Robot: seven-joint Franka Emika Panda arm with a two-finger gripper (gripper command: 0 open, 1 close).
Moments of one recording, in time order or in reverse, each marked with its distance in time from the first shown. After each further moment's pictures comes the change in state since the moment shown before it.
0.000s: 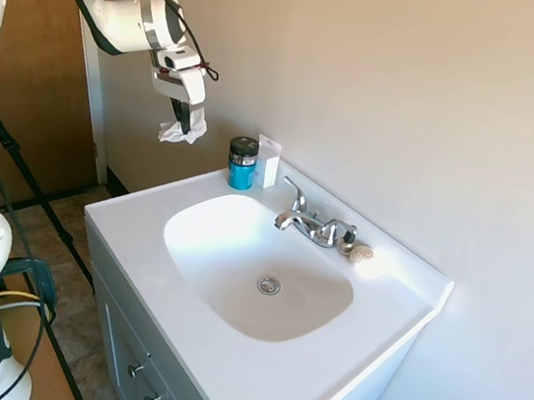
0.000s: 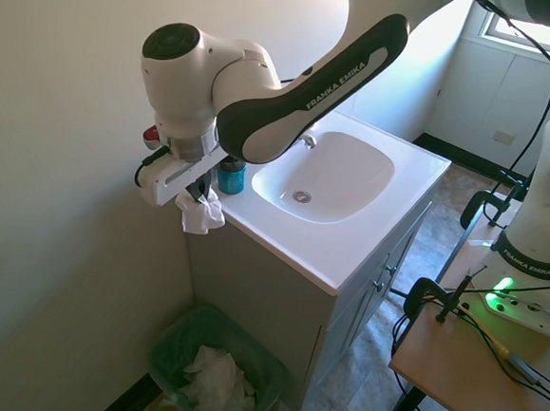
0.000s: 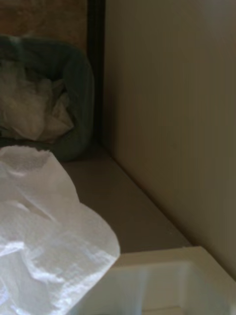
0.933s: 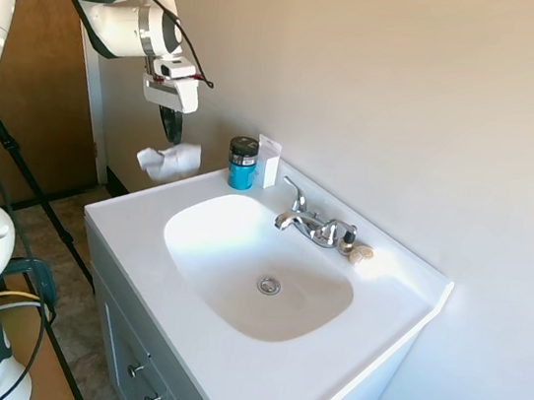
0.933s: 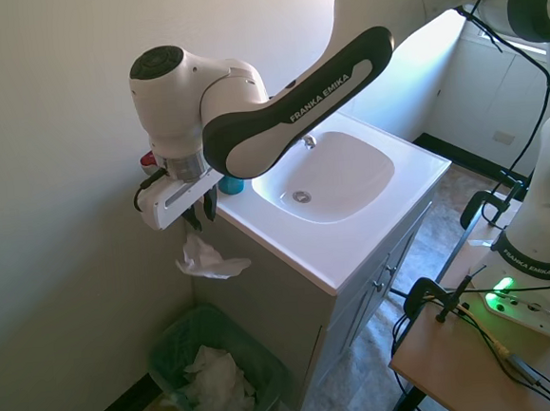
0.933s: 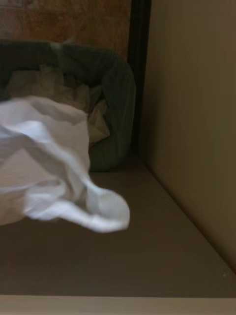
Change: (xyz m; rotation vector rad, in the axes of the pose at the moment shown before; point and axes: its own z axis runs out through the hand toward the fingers) arm -0.017 -0.004 0.016 -0.053 -0.049 -0.040
